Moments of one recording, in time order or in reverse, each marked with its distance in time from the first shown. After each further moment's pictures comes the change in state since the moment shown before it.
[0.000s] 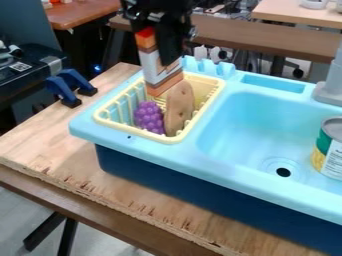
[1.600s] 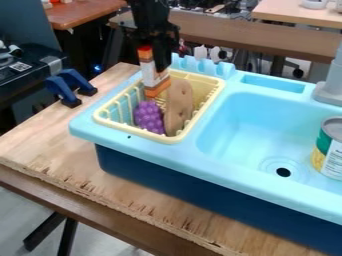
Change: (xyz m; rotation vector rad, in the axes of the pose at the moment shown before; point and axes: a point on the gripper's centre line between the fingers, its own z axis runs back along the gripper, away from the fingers) arm 0.054 0.081 -0.083 -0.065 0.117 0.203
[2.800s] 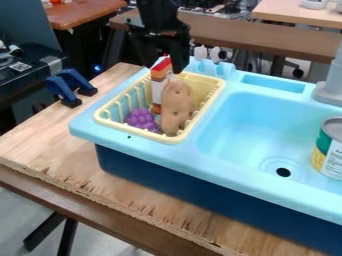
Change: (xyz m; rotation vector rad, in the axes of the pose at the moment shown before) arm -0.012 -0.026 0.016 0.022 -0.113 -0.037
